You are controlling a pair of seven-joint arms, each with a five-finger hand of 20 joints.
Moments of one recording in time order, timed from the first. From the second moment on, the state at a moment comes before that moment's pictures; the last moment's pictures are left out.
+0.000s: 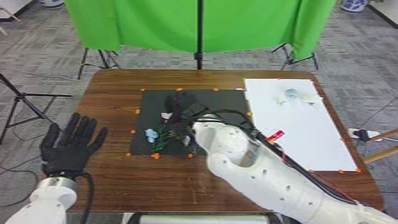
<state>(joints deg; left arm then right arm) 124.6 -58.2 -96.7 -121.0 -13.5 14.3 20.0 -59.6 -69.7 31.9 -94.1 -129.4 -3.9 23.6</state>
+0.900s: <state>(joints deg) 123.6 -57.9 -96.9 -120.7 -14.3 15.3 18.8 -62.3 -71.1 32.3 -93.3 -137.2 -11.5 25.1</state>
